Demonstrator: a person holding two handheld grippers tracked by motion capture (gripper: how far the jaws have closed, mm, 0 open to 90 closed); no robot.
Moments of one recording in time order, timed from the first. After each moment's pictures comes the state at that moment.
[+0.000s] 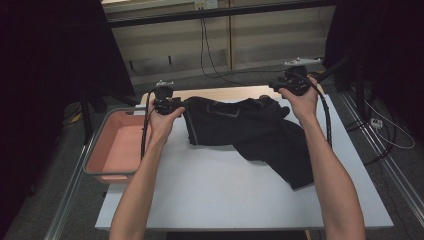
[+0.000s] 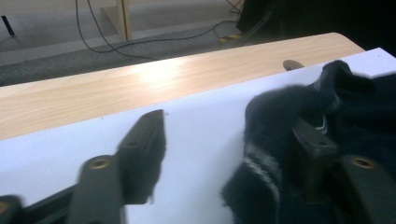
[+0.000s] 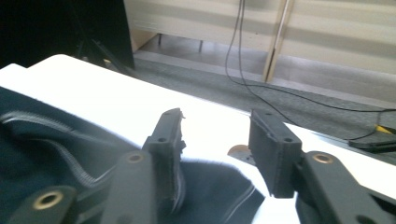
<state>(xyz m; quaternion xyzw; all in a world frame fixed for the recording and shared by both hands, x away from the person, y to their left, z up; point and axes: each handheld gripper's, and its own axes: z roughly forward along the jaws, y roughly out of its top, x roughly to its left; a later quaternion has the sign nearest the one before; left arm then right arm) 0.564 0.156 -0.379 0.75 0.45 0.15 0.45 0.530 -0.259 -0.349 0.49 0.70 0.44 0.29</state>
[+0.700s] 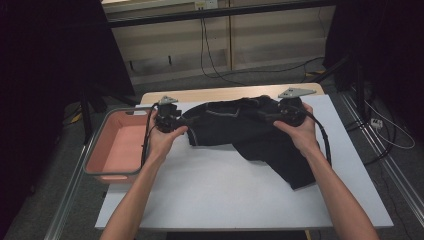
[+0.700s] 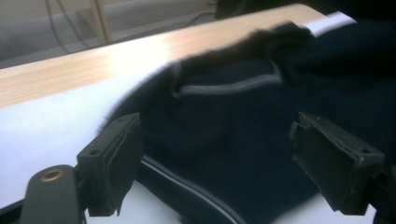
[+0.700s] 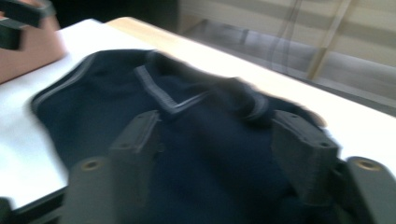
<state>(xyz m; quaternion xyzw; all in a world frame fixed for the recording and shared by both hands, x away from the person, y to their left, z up) 0.501 0.149 -0.396 0.78 0.39 0.15 0.46 0.461 -0.232 -0.388 0.41 0.75 0.46 0.24</state>
